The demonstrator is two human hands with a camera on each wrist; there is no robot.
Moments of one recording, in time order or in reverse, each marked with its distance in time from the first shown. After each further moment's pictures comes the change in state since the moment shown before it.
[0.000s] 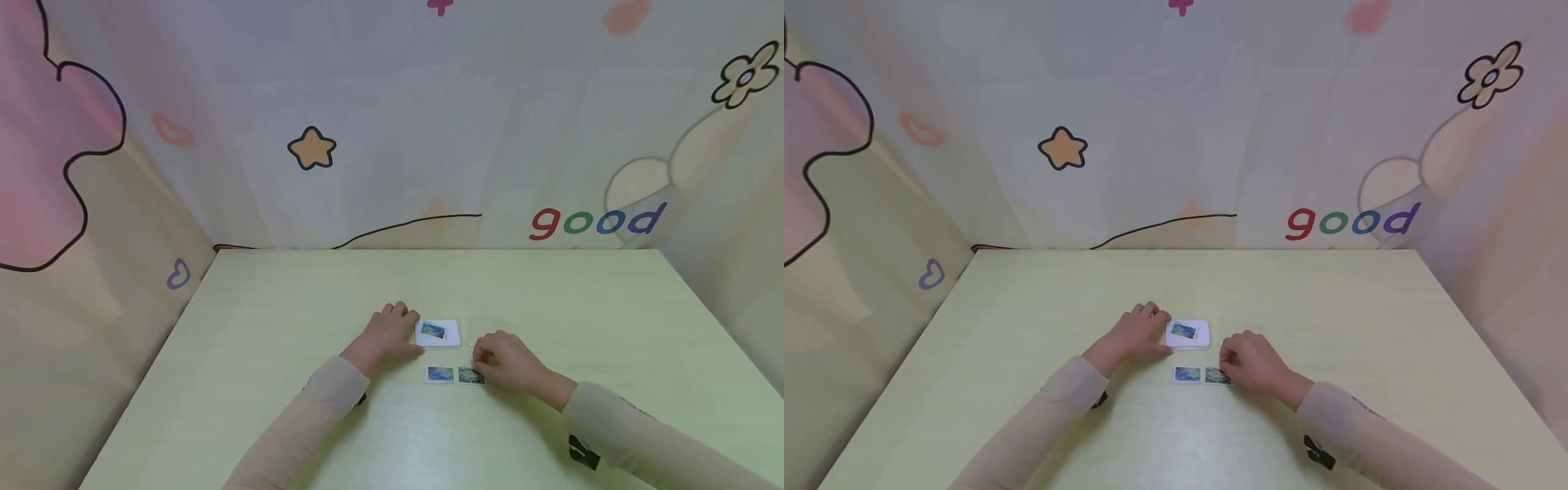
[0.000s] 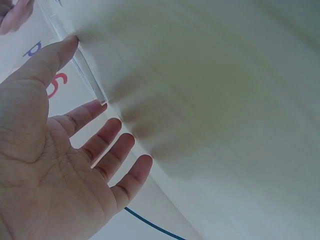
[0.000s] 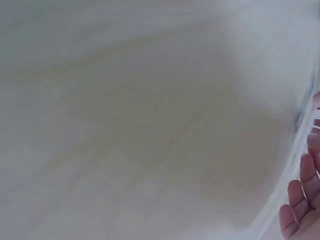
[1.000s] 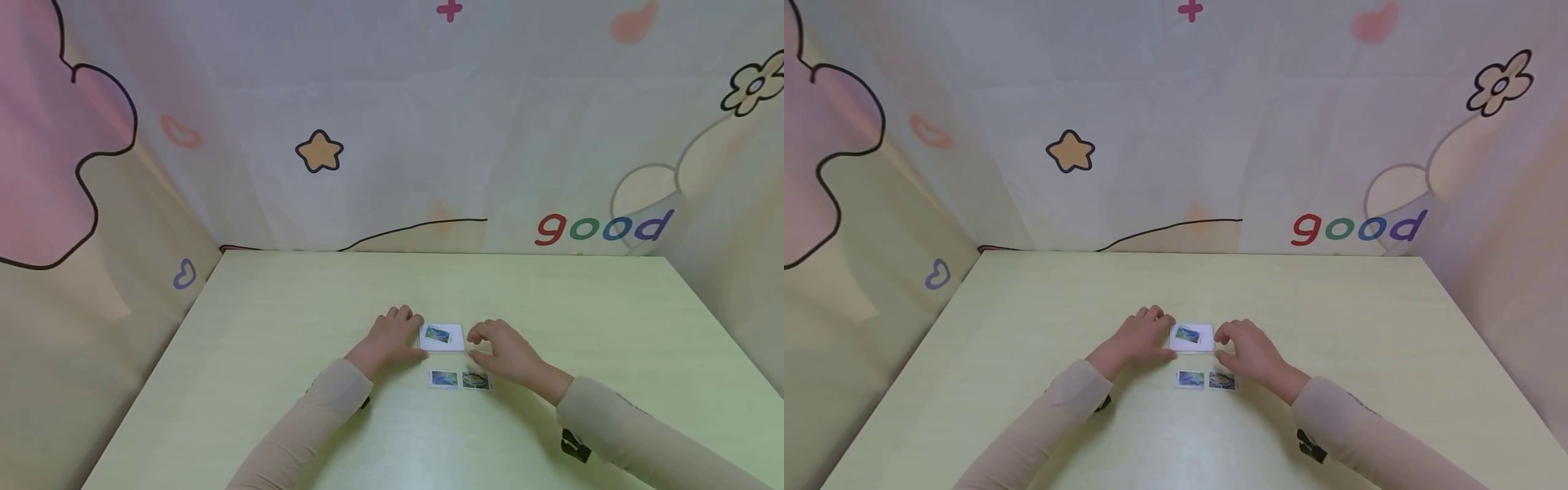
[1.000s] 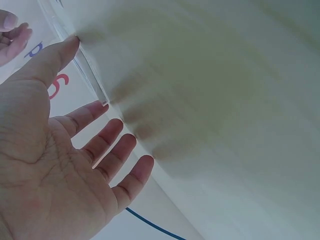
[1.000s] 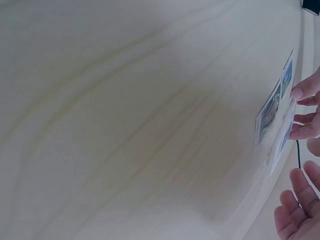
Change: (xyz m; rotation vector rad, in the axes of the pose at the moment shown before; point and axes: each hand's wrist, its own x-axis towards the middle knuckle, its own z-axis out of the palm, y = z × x) left_hand 0.001 -0.002 0.003 0.029 0.010 0.004; right_hand 0.018 -0.013 -0.008 0.031 0.061 0.036
